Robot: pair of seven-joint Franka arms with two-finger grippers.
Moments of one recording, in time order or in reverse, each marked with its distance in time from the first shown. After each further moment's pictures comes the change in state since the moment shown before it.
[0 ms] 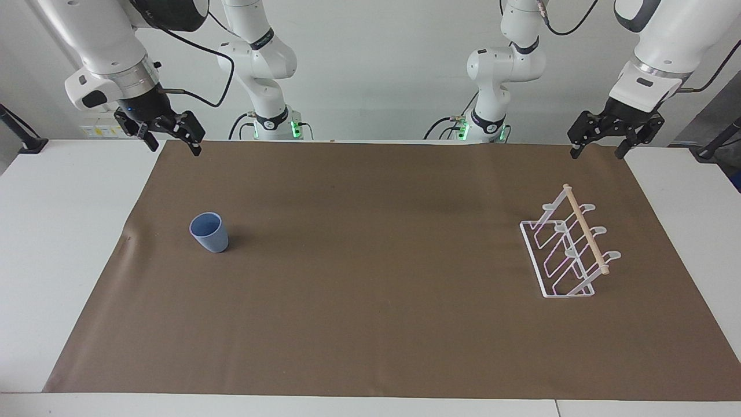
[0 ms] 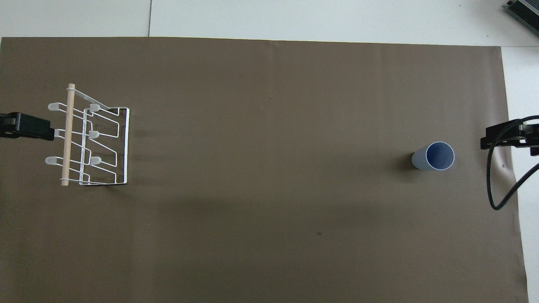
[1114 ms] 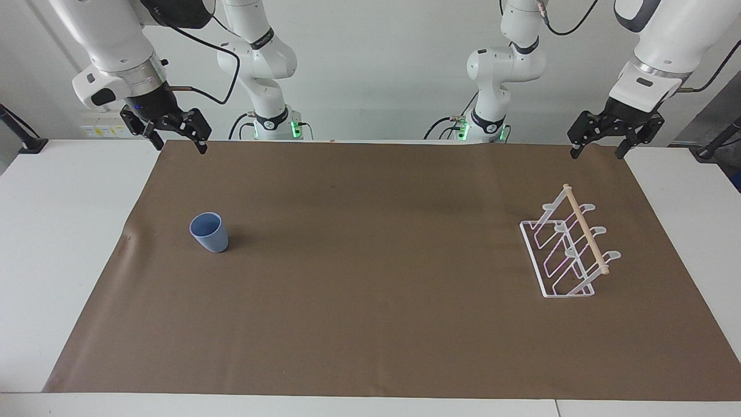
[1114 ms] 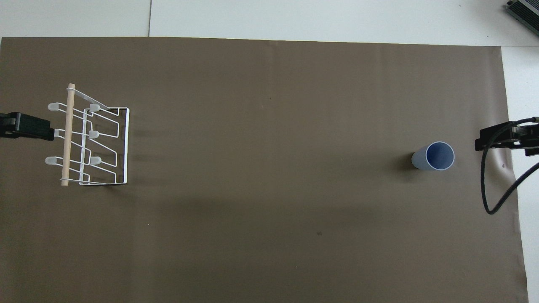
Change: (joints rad) left arm 0.000 0.000 0.000 0.000 0.000 0.000 0.000; right arm 0.015 -0.014 0.006 -0.020 0.000 0.002 -0.019
